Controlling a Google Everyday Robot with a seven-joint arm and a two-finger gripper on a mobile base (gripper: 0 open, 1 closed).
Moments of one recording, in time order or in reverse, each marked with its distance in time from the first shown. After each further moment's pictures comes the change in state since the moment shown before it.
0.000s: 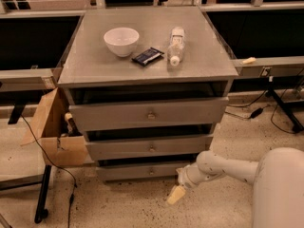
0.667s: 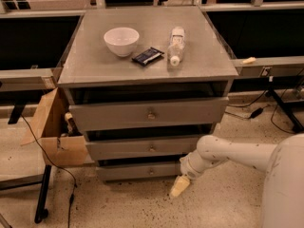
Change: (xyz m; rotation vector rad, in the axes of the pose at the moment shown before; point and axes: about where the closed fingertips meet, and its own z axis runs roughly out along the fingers) arm -0.038 0.020 -0.090 0.031 0.126 -0.058
